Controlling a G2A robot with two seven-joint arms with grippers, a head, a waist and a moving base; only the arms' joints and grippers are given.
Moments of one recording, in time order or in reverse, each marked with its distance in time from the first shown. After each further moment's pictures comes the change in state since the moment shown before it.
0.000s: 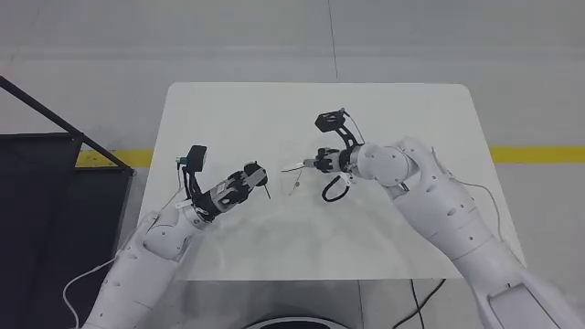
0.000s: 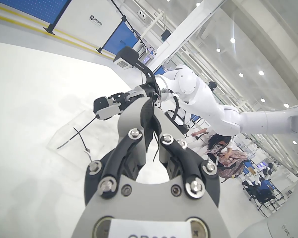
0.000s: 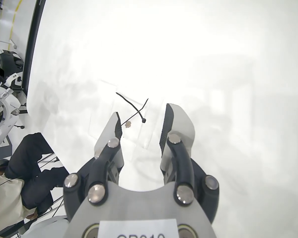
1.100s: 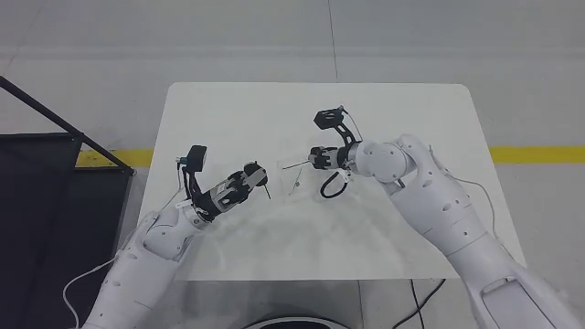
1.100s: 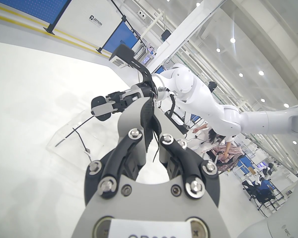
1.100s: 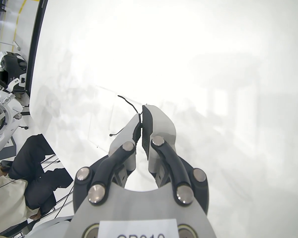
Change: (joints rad) left arm 0.000 0.000 0.000 0.000 0.000 0.000 0.000; right arm 0.006 -0.034 0.030 0.053 -0.004 -0.034 -0.009
